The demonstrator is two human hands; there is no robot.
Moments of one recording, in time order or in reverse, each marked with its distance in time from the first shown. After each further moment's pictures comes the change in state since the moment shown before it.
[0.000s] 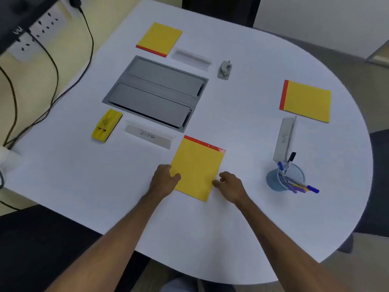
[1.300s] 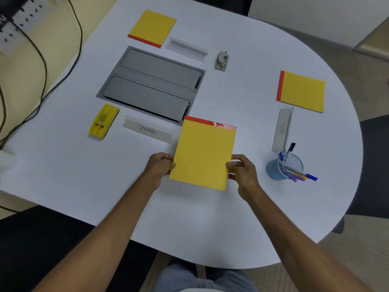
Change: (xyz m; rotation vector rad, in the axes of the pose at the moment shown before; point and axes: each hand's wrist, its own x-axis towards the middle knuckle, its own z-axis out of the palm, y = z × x) left_hand -0.006 0.016 -0.054 -0.677 -0.092 -0.174; right_hand -0.024 -0.022 -0.018 0.825 0.237 0.084
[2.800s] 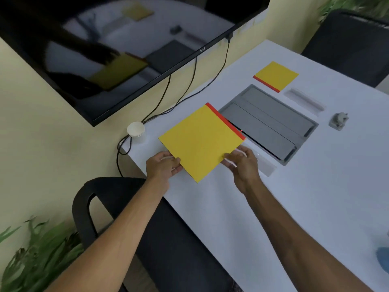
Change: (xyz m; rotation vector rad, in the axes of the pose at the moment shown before) left_hand -0.093 -0.058 -0.278 -0.788 0.533 0.125; right_hand -0.092 -0.047 0.323 0.252 -0.462 -0.062
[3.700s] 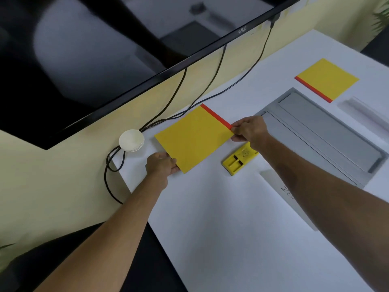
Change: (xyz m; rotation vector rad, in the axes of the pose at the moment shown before) left_hand 0.232 -0.017 0.013 0.100 0.155 -0.096; right_hand 0.285 -0.006 0.100 -0.838 -0.062 -0.016
